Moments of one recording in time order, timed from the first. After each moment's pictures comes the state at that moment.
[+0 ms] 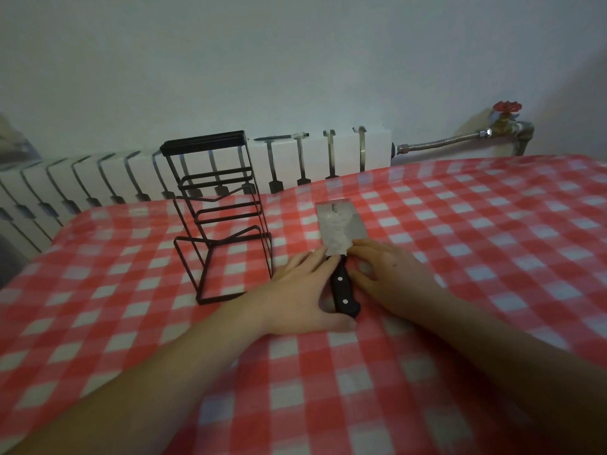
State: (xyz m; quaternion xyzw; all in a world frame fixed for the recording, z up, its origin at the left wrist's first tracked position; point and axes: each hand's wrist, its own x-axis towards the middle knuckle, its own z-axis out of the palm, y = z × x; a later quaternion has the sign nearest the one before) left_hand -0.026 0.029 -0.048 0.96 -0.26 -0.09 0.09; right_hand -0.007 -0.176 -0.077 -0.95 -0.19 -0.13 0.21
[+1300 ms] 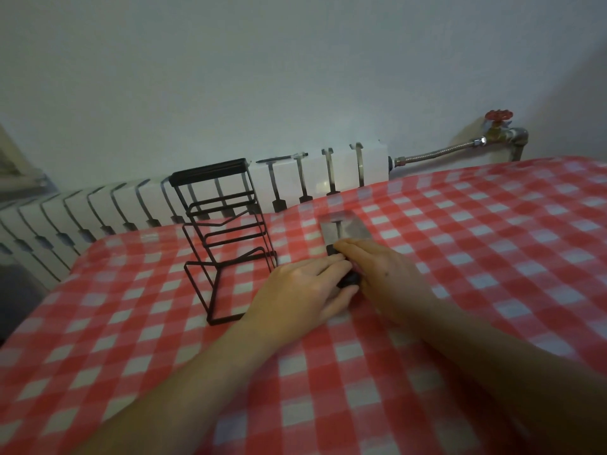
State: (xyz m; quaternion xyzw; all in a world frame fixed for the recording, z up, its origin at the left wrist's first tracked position) left_hand -0.040 0.023 -0.024 0.86 -0.41 0.29 0.08; right_hand -0.009 -0.161 -0.054 -0.88 -0.31 -0.25 0.24
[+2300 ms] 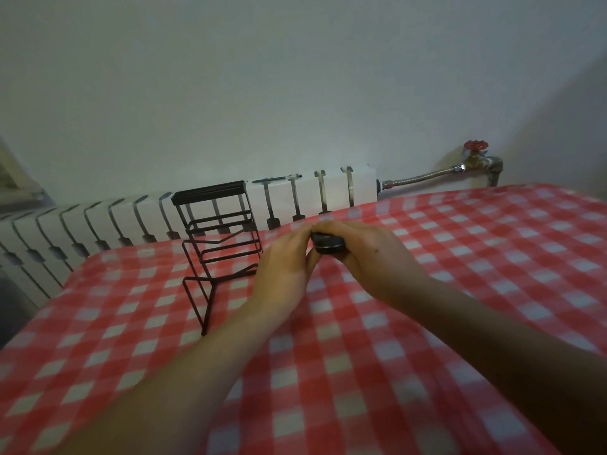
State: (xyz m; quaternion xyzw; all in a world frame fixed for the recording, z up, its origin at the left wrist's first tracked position) left_hand 0.006 0.013 -0.007 0.87 -0.25 0.32 0.27; right_hand -0.026 -0.158 0.026 -0.85 -0.34 -0.29 0.28
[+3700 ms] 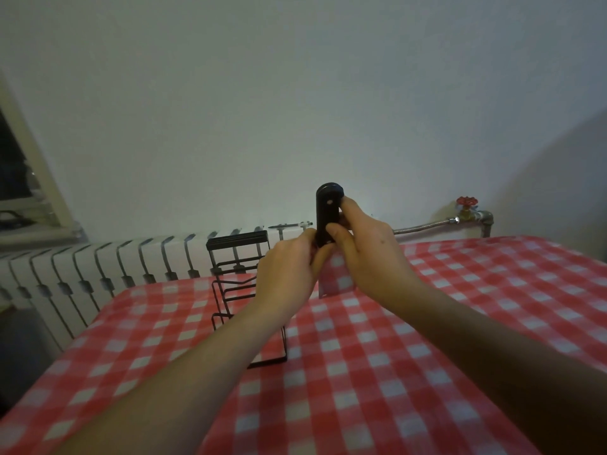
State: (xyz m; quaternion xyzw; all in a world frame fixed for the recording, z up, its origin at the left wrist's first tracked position) left_hand -0.028 0.010 0.090 0.90 -0.16 0.34 0.20; right_hand -0.039 -0.137 0.103 -0.82 -0.24 -0.32 0.41
